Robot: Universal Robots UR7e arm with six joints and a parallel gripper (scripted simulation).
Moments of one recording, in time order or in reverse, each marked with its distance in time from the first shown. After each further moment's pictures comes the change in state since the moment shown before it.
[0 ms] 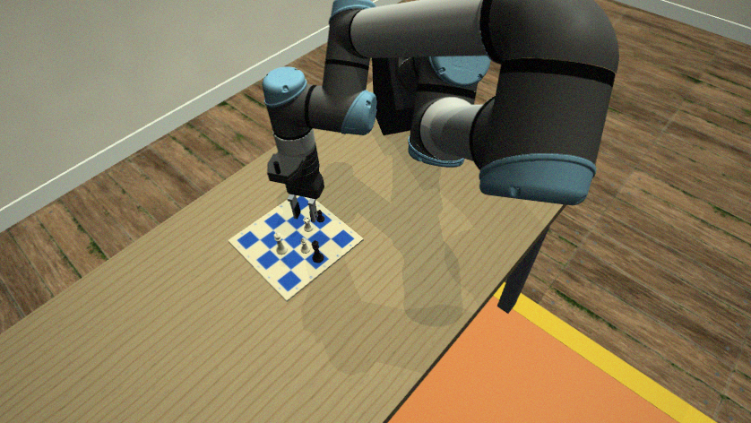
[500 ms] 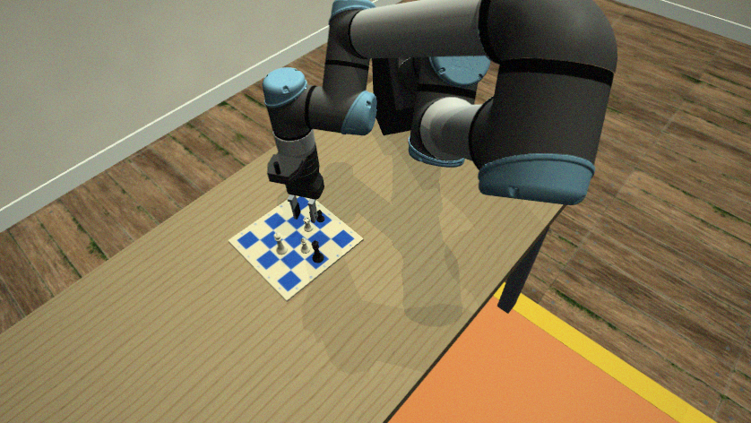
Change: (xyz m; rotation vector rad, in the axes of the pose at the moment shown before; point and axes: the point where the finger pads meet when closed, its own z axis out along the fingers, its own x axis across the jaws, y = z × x) arm 0.000 0.000 0.001 0.000 0.000 0.000
